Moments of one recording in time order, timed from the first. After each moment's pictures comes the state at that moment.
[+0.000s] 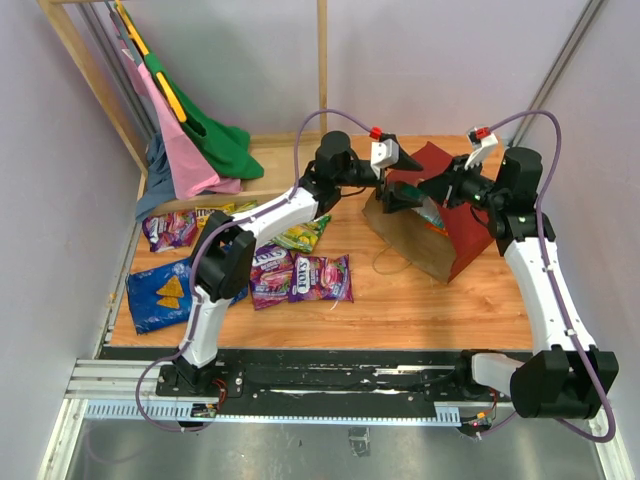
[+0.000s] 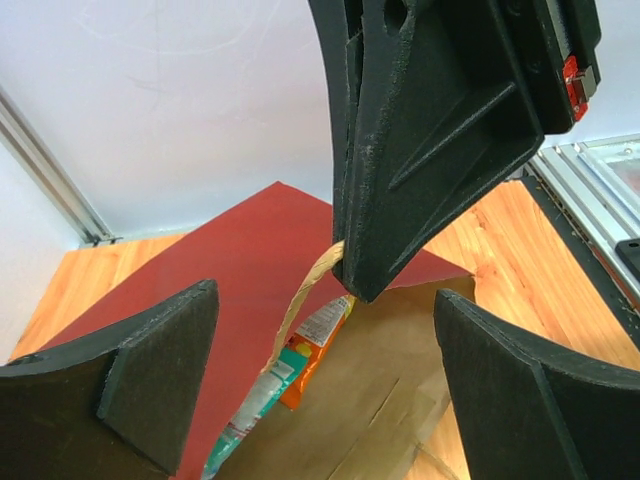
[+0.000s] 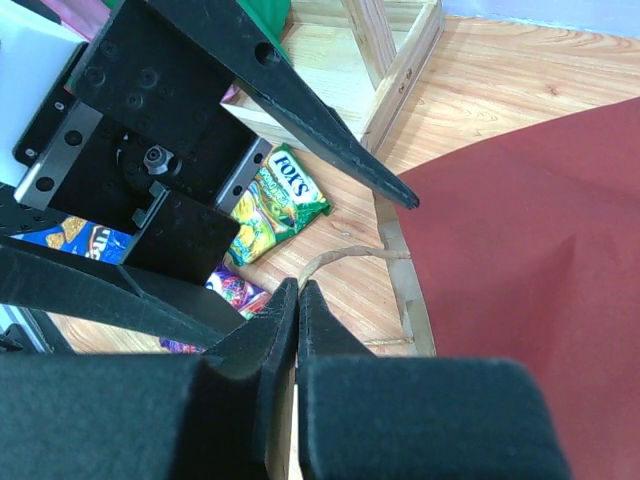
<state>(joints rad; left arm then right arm) -0.70 2.12 1.74 0.52 0.94 0.06 0.01 1.18 1.12 -0.25 -0.72 0.16</state>
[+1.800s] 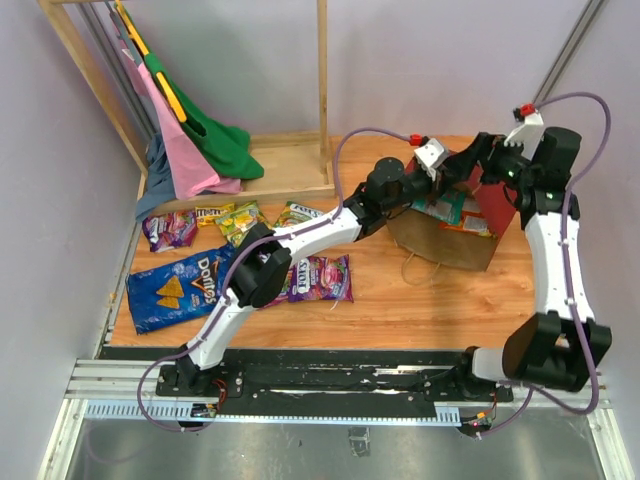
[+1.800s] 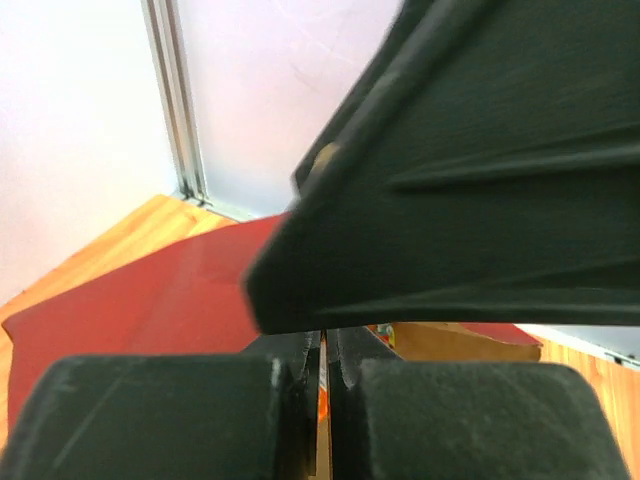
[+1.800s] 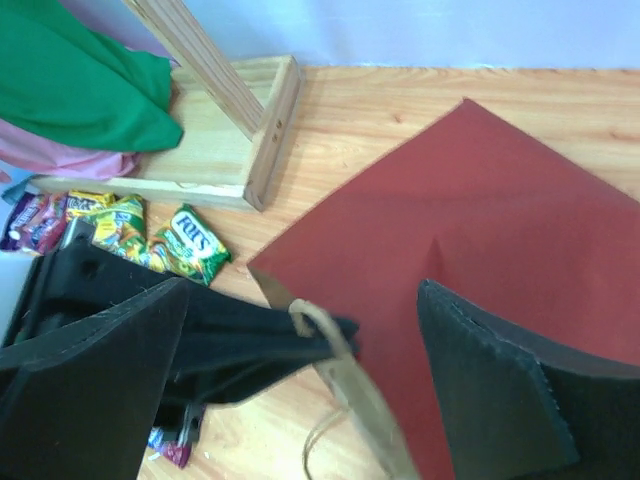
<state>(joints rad) -0.91 2.31 1.98 0.51 0.20 -0.10 -0.21 1.36 1.32 -0.28 -0.72 0.15</state>
